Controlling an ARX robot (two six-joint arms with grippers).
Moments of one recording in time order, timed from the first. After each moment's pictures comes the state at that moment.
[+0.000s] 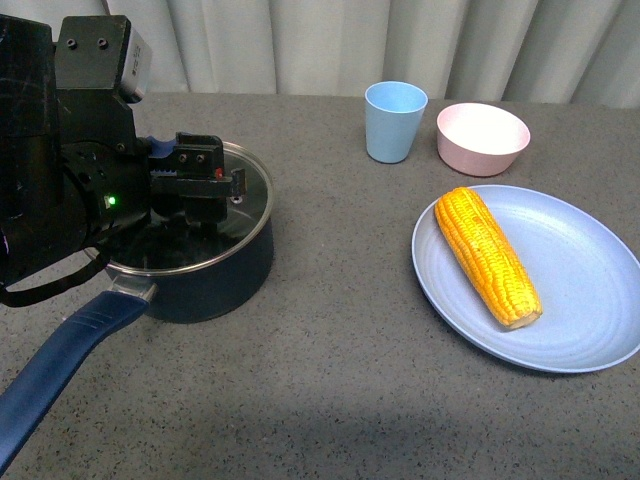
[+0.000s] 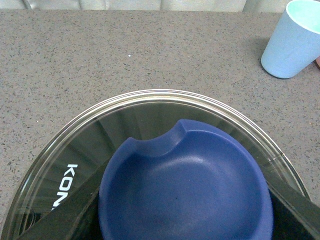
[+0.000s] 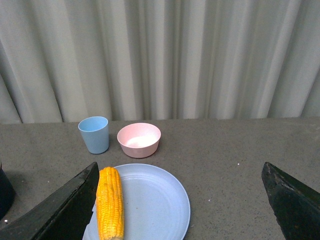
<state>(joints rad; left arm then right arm) -0.32 2.01 0.65 0.97 -0.13 -0.12 0.00 0.00 0.01 0.00 0.00 0.00</state>
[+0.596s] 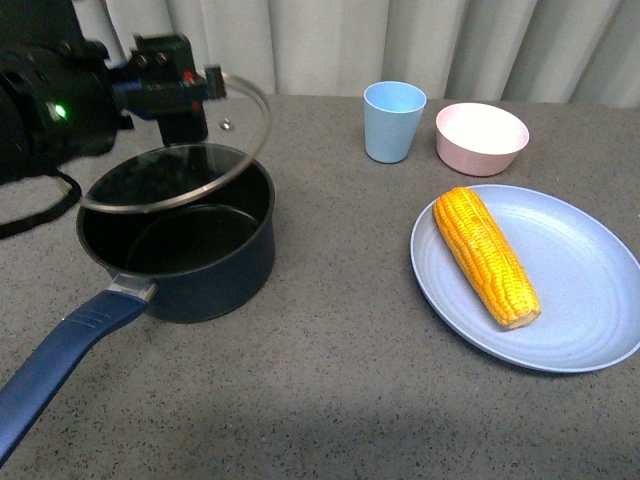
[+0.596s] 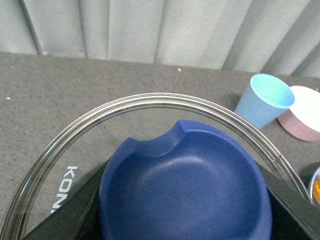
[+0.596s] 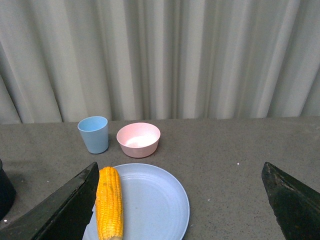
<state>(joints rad) -0.28 1.83 0.65 0.91 -0.11 -0.18 0.00 0.00 0.01 0.00 0.00 0.00</state>
